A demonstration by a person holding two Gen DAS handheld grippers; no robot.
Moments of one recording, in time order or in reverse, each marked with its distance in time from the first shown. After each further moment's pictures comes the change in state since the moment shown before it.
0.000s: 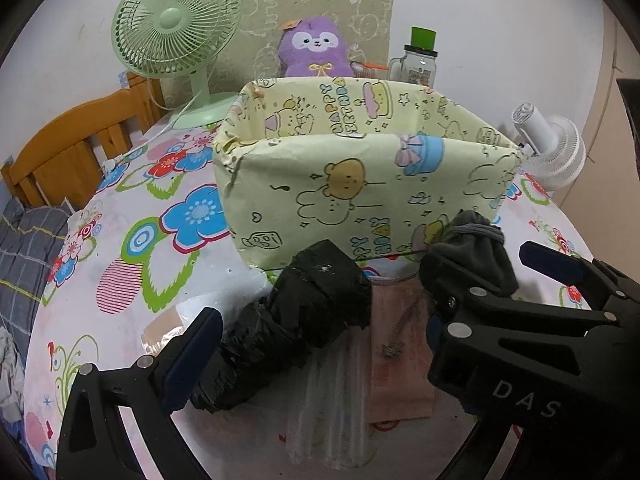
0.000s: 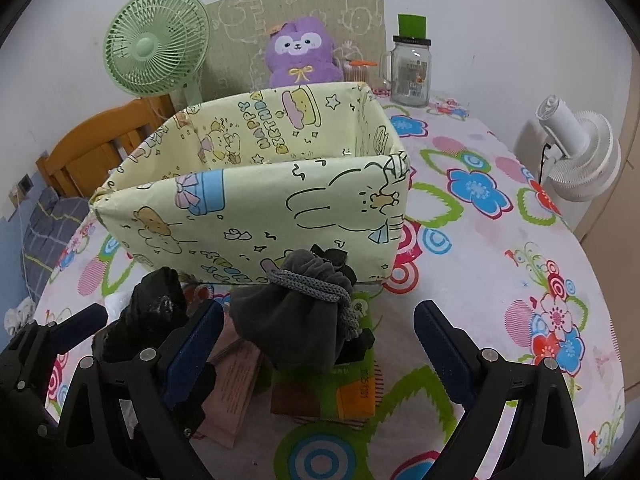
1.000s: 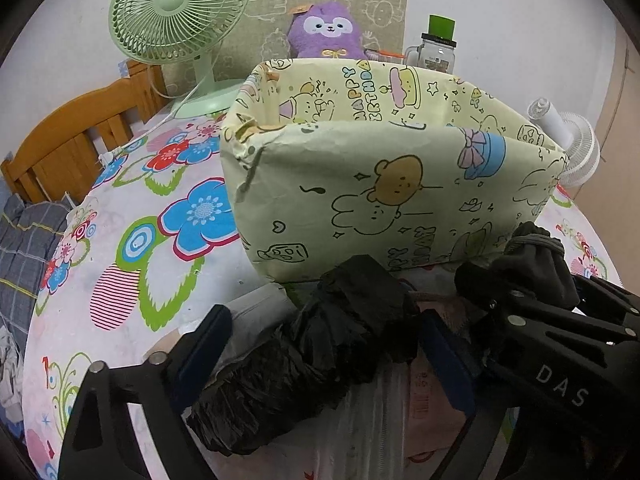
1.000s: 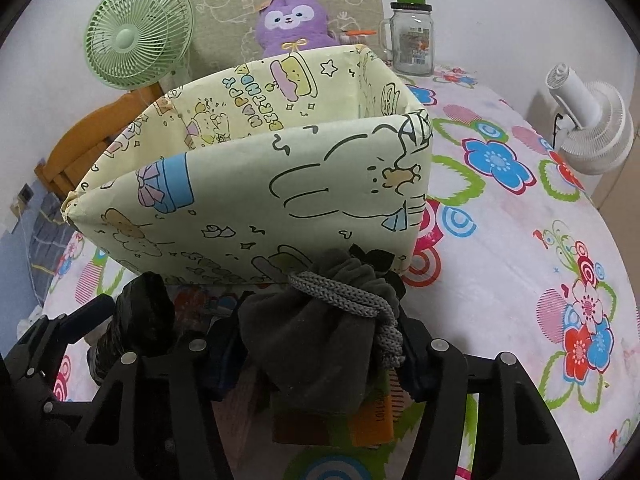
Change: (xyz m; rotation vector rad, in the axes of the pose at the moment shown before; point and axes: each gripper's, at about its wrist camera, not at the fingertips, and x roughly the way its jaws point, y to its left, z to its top) left arm 0.025 0.013 0.009 -0.007 0.034 0.014; right arm 0.026 -0.003 0.003 0.056 0.080 0.034
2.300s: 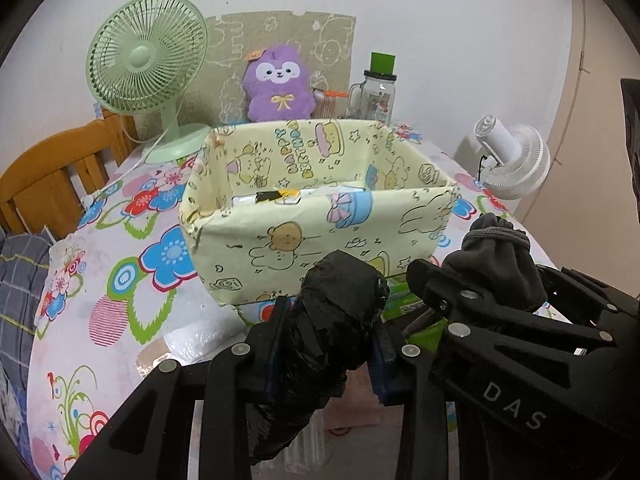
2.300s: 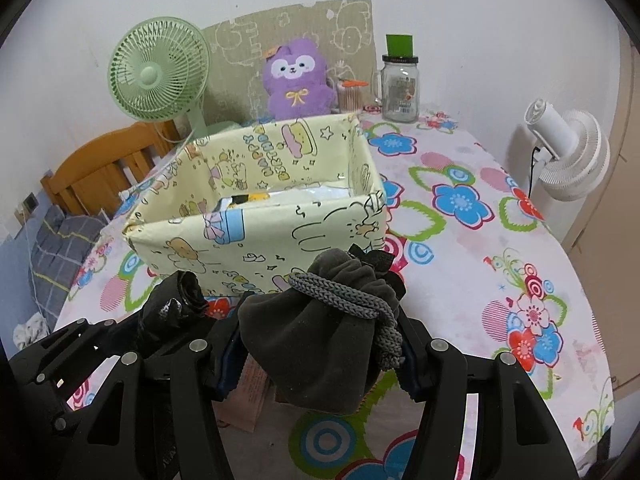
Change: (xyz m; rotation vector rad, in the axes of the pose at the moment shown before) left arm -0.057 -0.032 0.003 0.065 -0.104 -0.119; right arm -0.067 0.002 0.000 -0.017 -0.126 -0.022
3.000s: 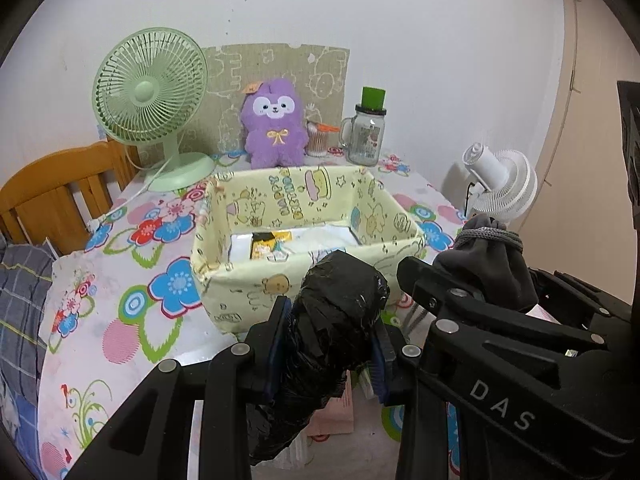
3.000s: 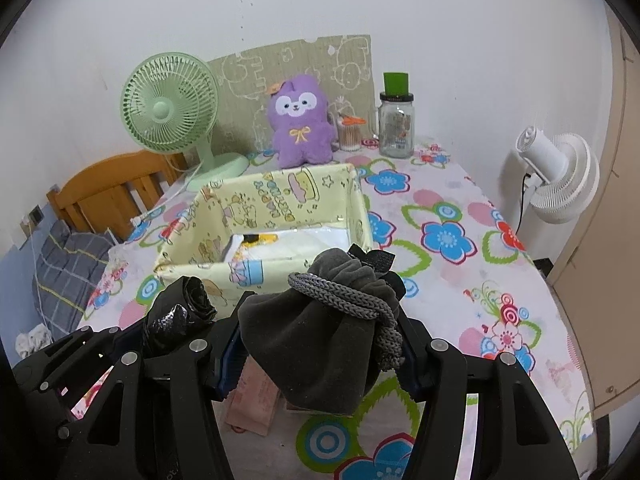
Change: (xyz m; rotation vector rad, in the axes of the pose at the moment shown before) left arm -0.034 -0.006 0.023 -0.014 -0.075 -0.018; right arm -0.040 0.004 0.021 -0.007 -0.082 -0.002
